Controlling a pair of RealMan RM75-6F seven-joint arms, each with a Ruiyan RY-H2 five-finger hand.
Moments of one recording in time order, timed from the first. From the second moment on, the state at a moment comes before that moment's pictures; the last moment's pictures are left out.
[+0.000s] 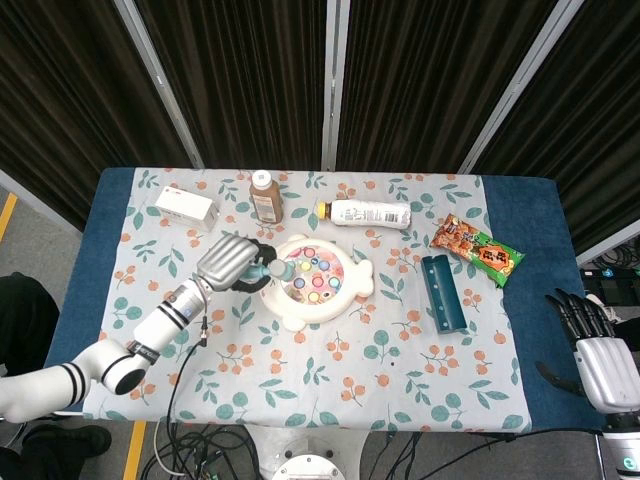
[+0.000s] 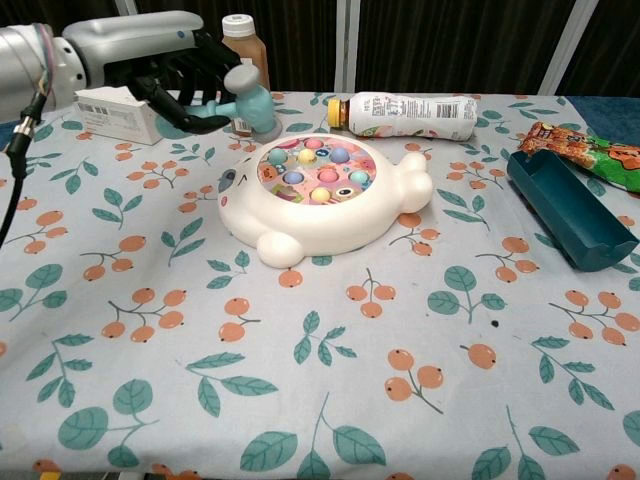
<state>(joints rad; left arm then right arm) -0.86 -1.44 -0.20 -1.38 1.44 0.85 -0.18 0.07 -1.01 0.01 -1.65 -1.61 1.51 0.13</state>
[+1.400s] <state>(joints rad) -1.10 -1.40 -0.20 -1.40 1.12 0.53 0.04 0.05 -1.01 0.01 -1.63 -1.60 1.52 0.16</state>
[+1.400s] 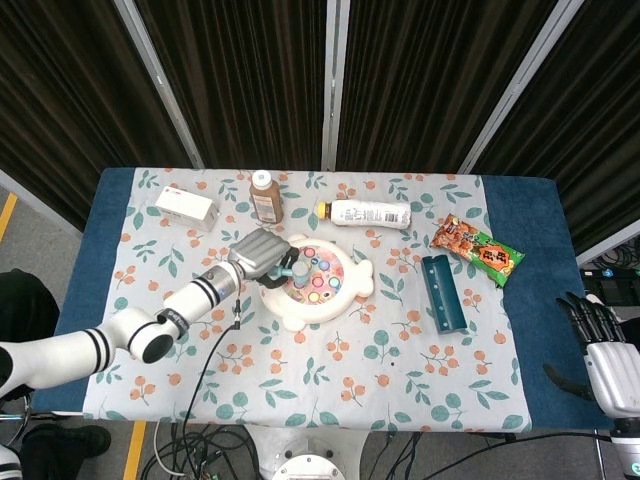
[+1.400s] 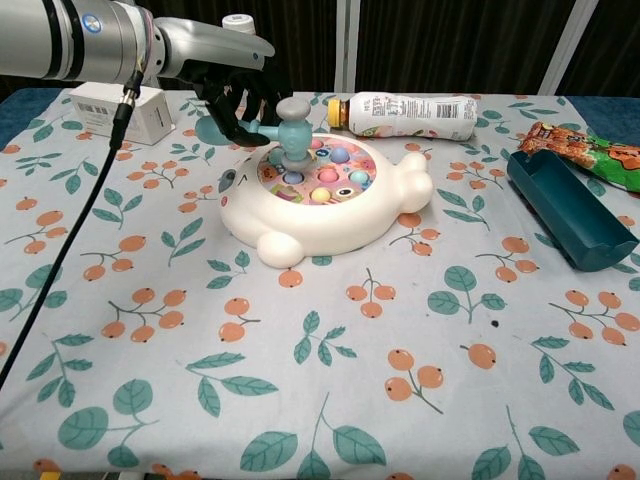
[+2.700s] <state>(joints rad) -1.21 -1.48 -0.19 -1.34 0.98 0.50 0.08 0.03 -1.02 0.01 -1.59 -1.59 1.53 0.20</state>
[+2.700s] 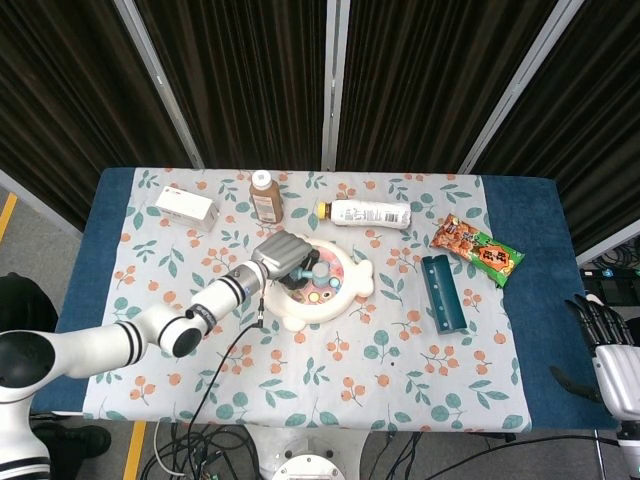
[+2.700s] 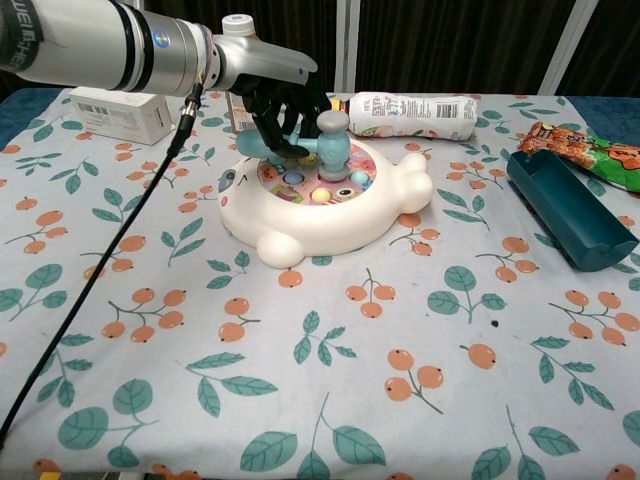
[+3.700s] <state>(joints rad) -0.88 -1.41 -0.07 -1.33 1.15 0.76 -0.10 0.05 -1.01 0.01 -1.61 -1.61 1.52 0.18</state>
